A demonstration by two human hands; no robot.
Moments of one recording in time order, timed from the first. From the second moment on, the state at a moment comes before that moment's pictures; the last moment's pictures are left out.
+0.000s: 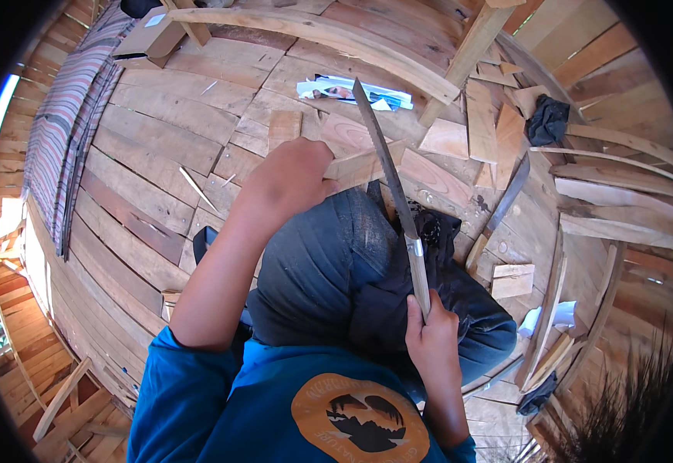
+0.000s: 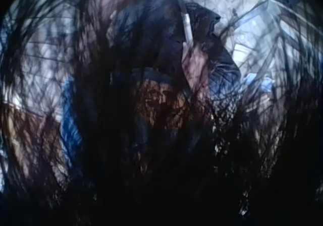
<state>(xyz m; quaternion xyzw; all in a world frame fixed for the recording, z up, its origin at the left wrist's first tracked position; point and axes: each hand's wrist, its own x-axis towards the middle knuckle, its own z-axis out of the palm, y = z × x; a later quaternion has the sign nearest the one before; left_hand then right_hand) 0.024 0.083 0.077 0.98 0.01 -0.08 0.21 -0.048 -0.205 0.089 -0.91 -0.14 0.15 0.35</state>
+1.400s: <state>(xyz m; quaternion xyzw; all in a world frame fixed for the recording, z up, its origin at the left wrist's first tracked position) 0.022 0.083 0.085 0.97 0.04 -0.10 0.21 -0.043 -0.207 0.100 -0.91 -0.13 0.16 0.36</state>
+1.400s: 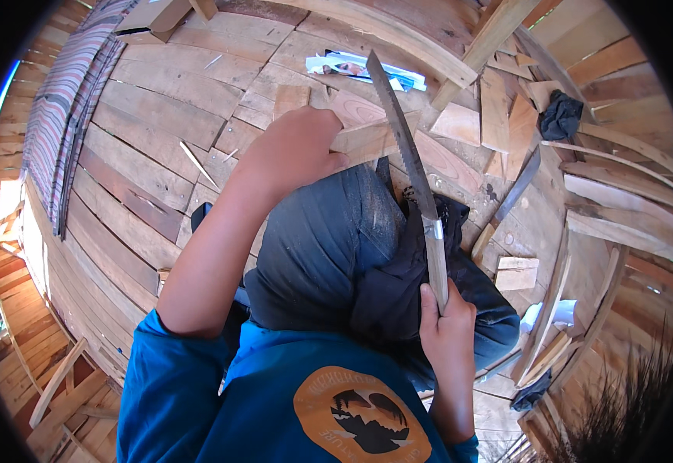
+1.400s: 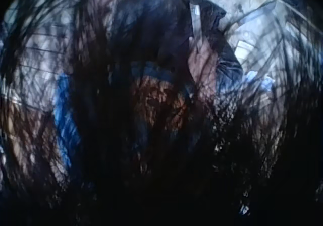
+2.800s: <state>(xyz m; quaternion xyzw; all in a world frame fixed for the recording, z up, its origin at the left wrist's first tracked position) 0.031 0.093 0.080 0.95 0.09 -0.15 0.24 -0.034 -0.200 0.103 -0.90 -0.10 0.18 0.38</state>
